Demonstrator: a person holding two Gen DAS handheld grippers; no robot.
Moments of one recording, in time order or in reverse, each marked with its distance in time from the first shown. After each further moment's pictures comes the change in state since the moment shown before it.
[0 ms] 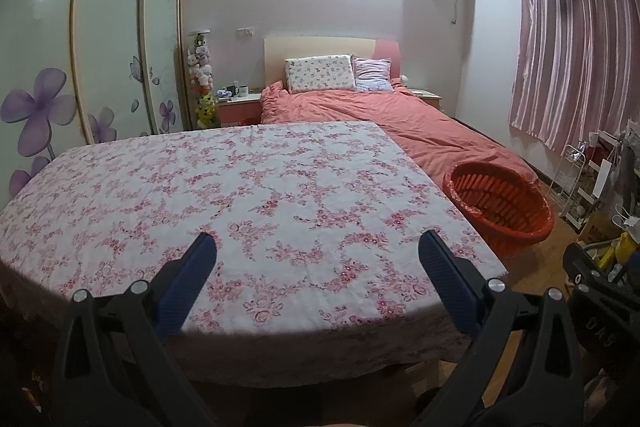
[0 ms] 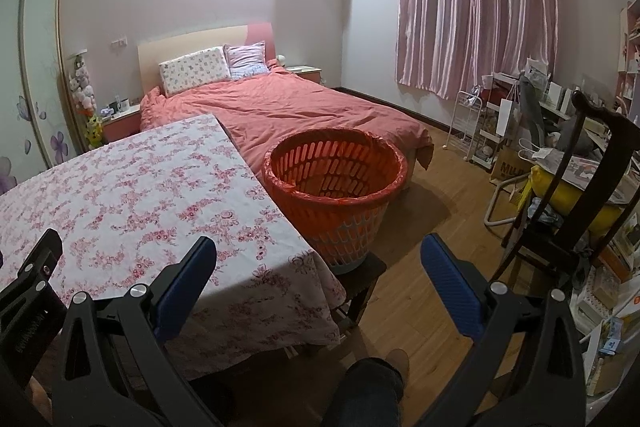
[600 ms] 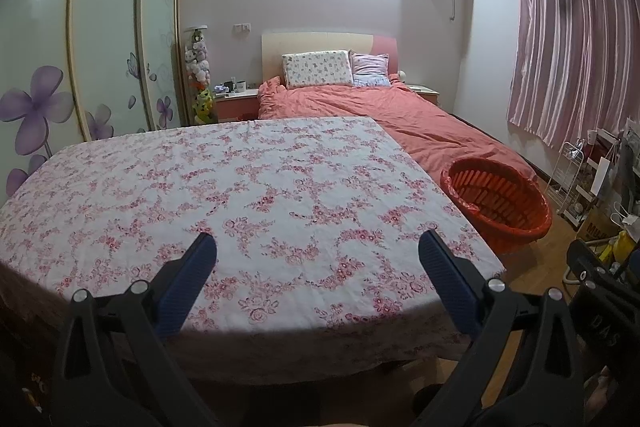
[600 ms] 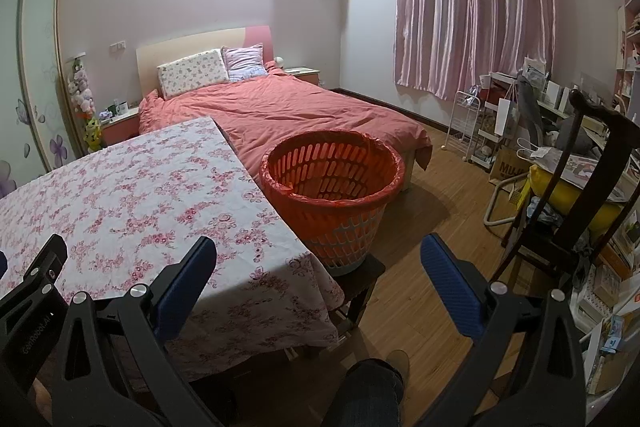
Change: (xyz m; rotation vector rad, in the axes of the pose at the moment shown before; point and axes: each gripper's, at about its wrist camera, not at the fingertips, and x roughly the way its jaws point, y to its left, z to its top) left arm 0.003 -0.002 0.000 0.001 0.017 -0.009; right arm -0.001 -0.001 0.002 0.007 -0.004 -0.002
